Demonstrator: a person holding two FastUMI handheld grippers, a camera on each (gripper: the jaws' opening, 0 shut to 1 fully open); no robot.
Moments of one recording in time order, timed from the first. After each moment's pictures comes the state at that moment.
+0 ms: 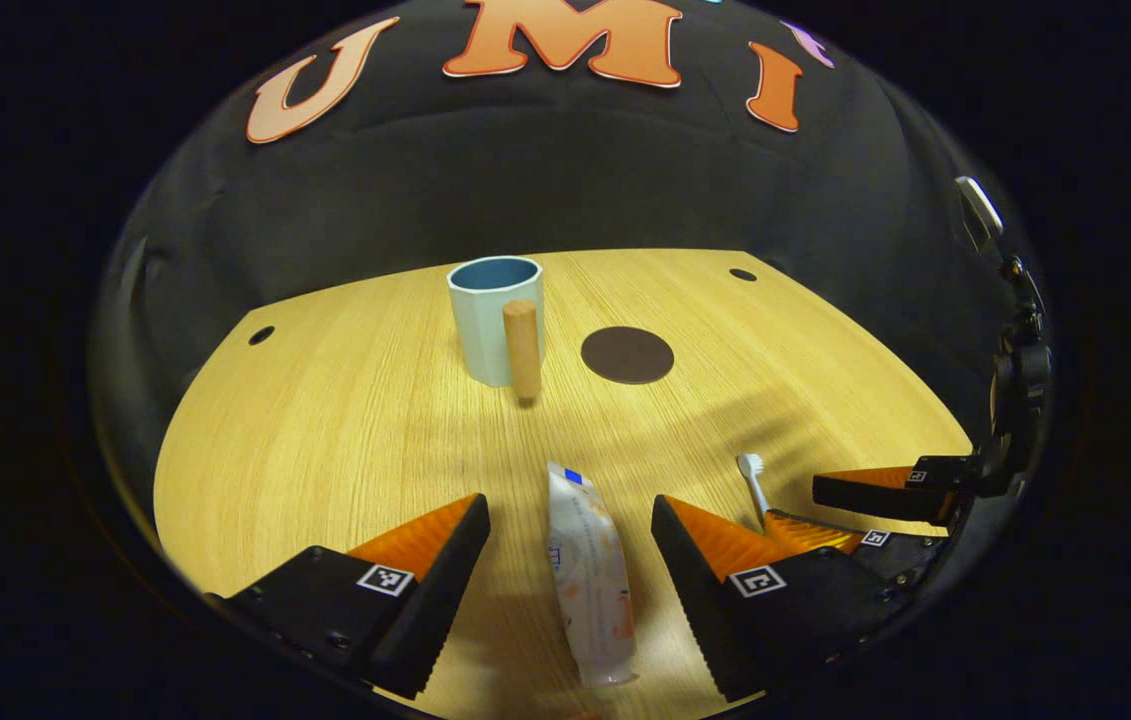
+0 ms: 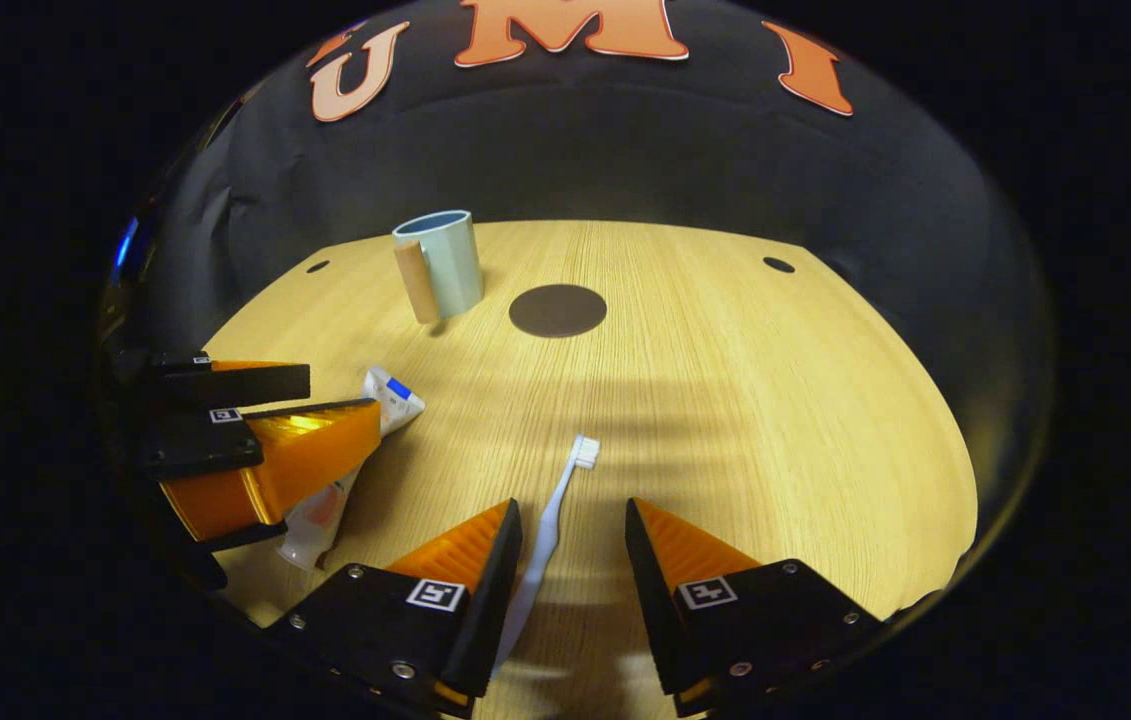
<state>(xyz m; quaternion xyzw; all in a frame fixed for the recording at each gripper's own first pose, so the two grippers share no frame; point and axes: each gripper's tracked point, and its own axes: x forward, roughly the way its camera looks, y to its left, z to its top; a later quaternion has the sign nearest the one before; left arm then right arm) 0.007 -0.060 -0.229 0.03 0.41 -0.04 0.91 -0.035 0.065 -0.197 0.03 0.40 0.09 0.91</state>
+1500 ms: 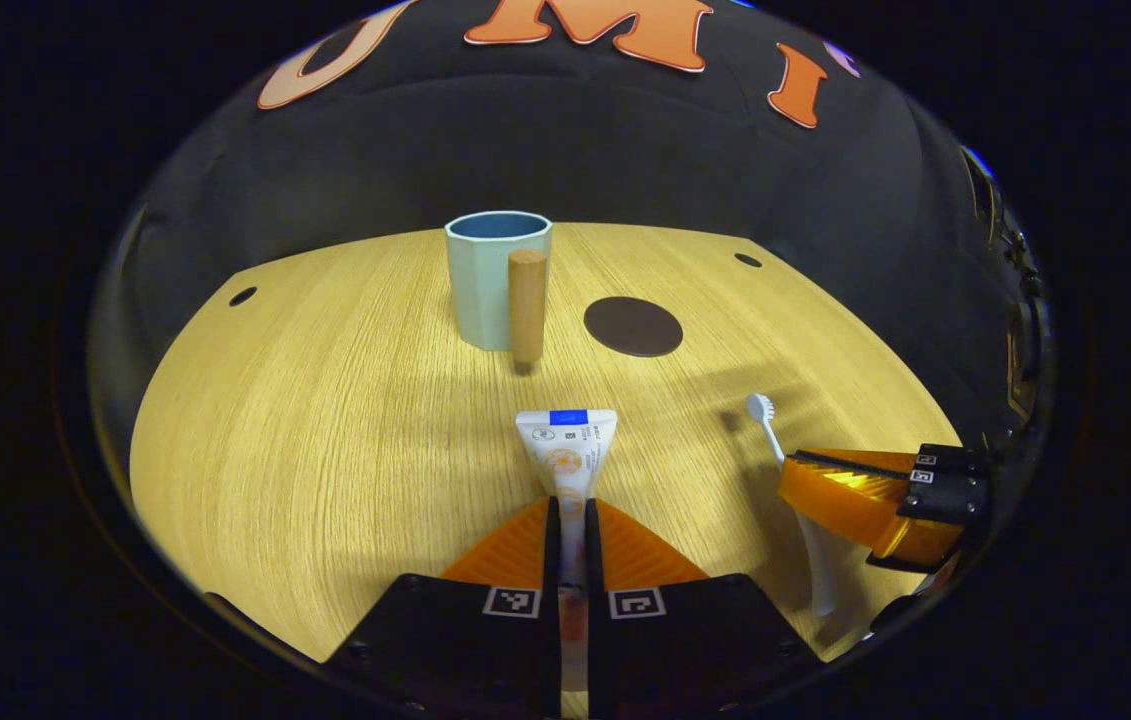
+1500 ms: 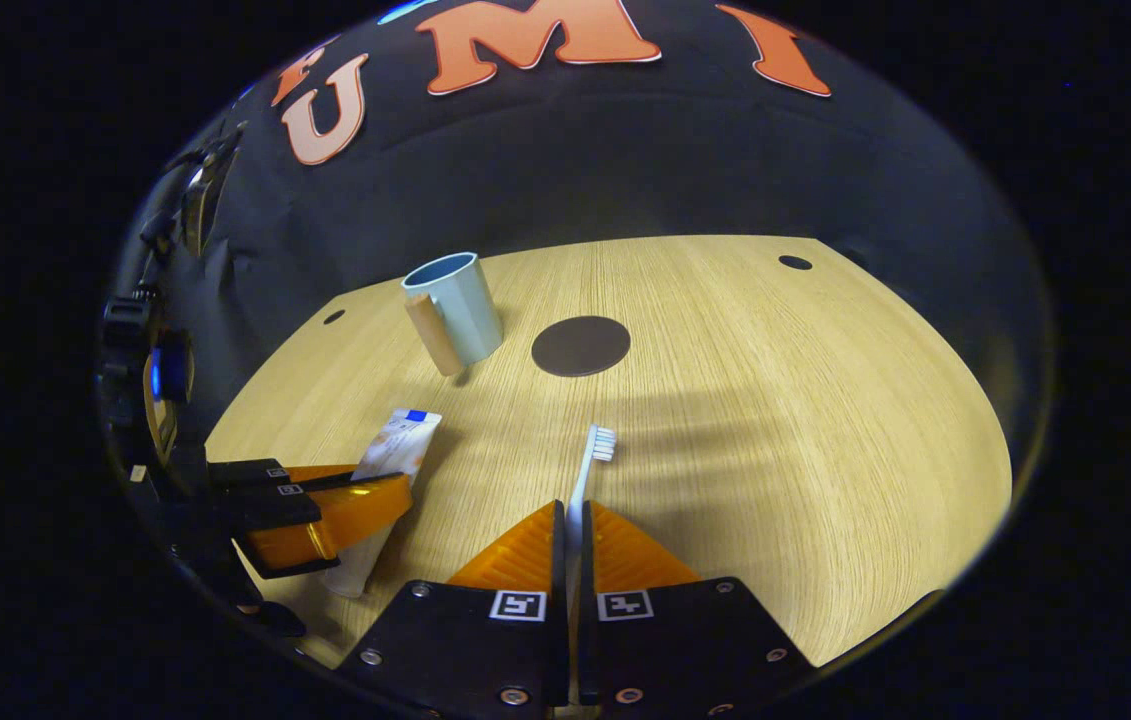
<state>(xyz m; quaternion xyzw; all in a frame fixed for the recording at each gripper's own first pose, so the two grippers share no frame) 0.005 -0.055 -0.241 -0.01 0.42 -0.05 0.91 -0.011 0.070 -0.166 0.12 0.36 0.11 0.92</state>
